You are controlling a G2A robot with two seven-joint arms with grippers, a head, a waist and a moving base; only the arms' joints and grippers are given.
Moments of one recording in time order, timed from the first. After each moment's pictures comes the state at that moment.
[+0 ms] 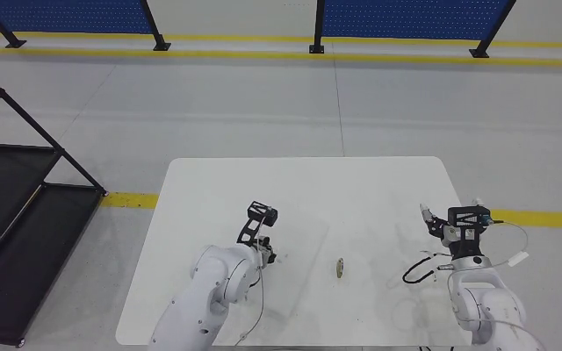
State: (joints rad) left arm 1.57 -1.37 -1.21 -2.02 1.36 0.09 -1.25; right arm -1.73 -1.15 1.60 -1.80 -1.33 0.00 0.00
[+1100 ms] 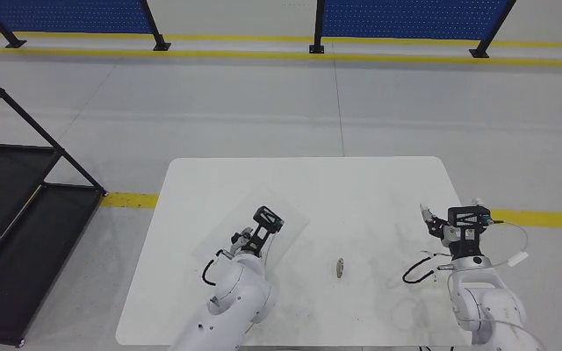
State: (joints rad) left arm 1.58 -1.37 -1.04 -1.92 2.05 0.07 -1.17; right arm -1.73 -1.15 1.60 -1.80 -1.33 0.00 0.00
